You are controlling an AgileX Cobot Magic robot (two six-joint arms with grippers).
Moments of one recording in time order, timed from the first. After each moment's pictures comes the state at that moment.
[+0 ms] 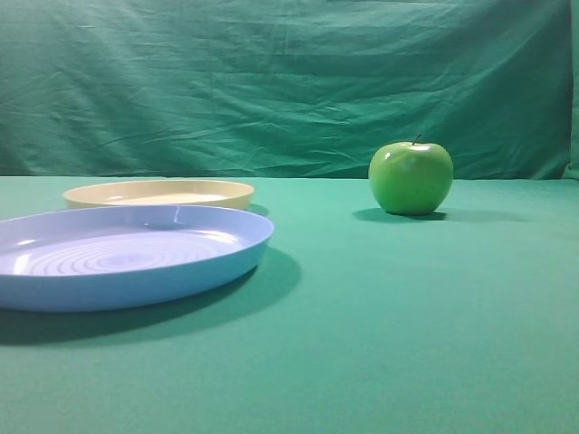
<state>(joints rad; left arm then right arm) 0.06 -0.02 0.01 0.32 0.38 -0.33 0.19 0.81 -0.86 0.09 1.22 -0.16</state>
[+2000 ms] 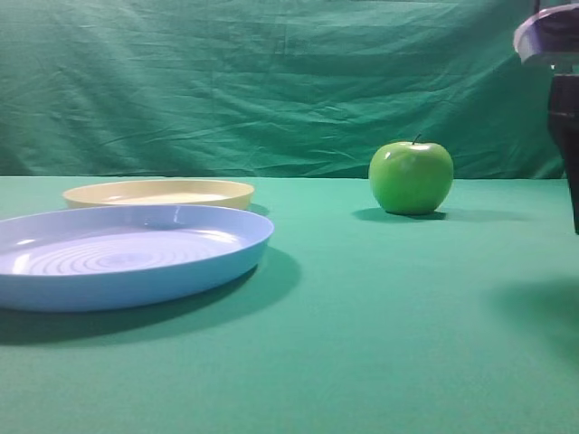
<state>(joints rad) 0.06 -0.02 0.01 0.32 0.38 -0.33 0.36 1.67 -0.87 -0.06 0.76 0.02</state>
